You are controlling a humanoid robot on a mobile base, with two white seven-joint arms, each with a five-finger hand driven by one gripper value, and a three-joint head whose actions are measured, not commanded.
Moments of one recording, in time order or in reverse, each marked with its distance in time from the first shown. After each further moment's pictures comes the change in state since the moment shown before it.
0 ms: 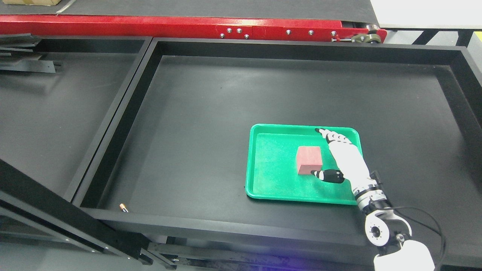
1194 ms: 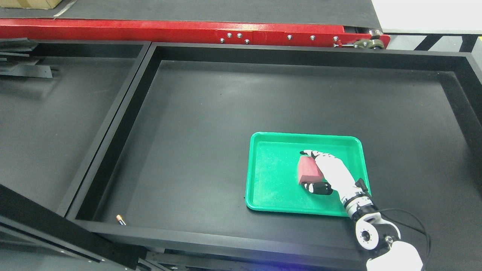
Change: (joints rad) left arm 0.000 0.000 0.000 0.000 0.000 0.000 0.000; right arm -0.006 0.000 0.041 0.098 0.010 -0.006 0.049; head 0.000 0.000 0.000
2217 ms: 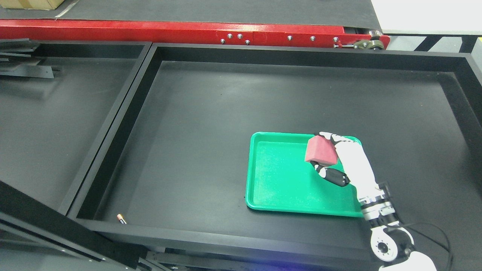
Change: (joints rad) left arm 0.000 0.000 0.000 0.000 0.000 0.000 0.000; right arm 0.069 0.000 -0.101 -0.079 -0.108 -0.258 -0.311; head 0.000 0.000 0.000
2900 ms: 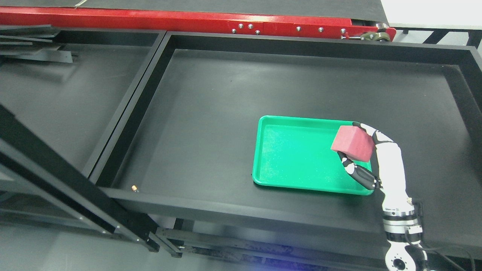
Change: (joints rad) left arm 0.000 0.000 0.000 0.000 0.000 0.000 0.000; right arm 0.081 0.000 -0.058 -0.077 -0.123 -0.072 -0.185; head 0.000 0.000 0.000
